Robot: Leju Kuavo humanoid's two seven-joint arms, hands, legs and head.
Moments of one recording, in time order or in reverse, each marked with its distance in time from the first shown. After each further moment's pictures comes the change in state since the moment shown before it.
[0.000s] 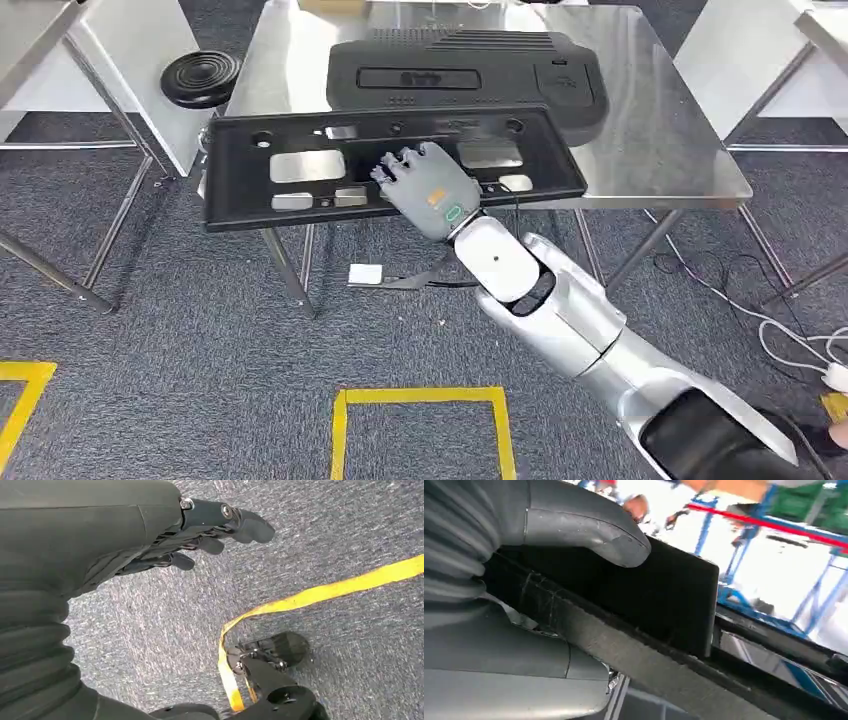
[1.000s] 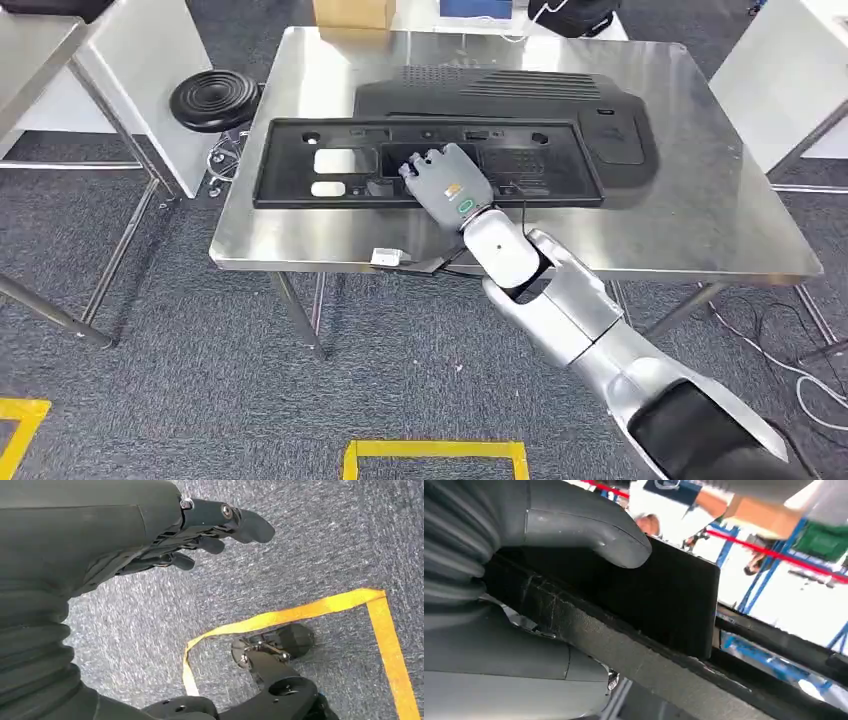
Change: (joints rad) left arm -0.006 -0.006 0.015 0.000 -0.027 -0.011 0.022; right arm -0.022 0.029 -0.059 0.187 0.034 0.007 -0.023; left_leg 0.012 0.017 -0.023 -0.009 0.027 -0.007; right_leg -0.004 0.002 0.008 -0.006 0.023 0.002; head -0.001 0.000
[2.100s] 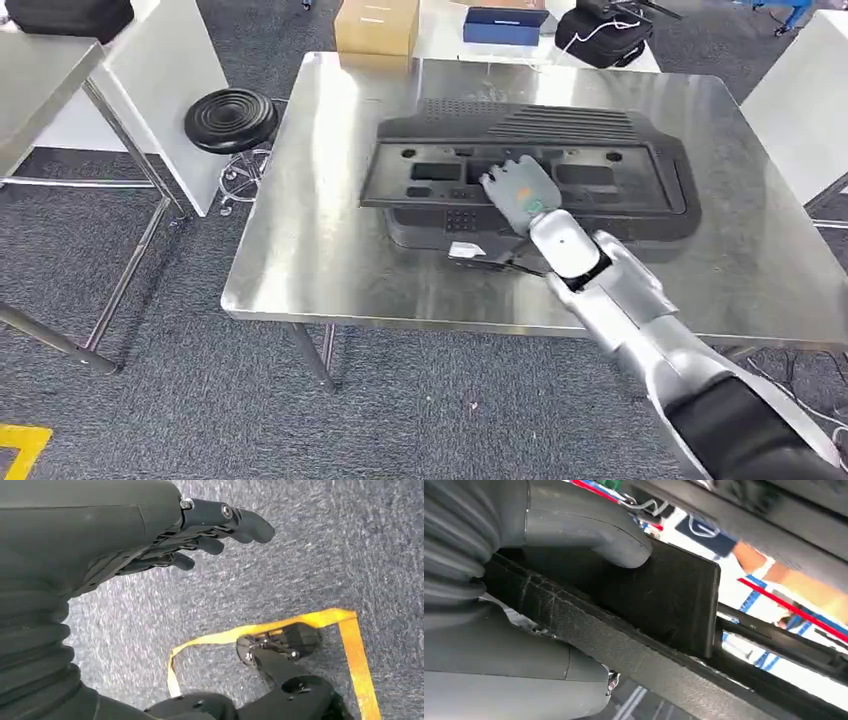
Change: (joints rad) left arm 0.020 0.000 0.021 0.002 -0.012 0.011 0.007; right arm -0.005 -0.155 -0.084 0.219 -0.052 -0.107 -0.038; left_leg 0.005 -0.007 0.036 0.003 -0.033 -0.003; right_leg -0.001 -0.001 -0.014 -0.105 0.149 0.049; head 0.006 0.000
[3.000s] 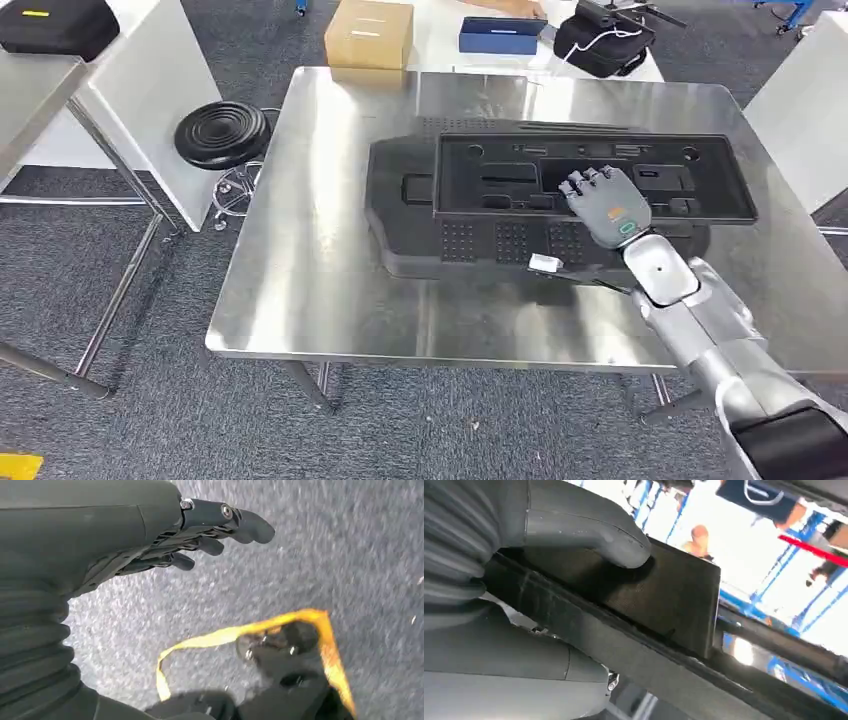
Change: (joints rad) left arm -0.009 0.002 0.014 0.000 -0.035 -0.017 -0.002; right arm 0.094 -0.169 -0.164 0.072 0.043 -0.438 -0.158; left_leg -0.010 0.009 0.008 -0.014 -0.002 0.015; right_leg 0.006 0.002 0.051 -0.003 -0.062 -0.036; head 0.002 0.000
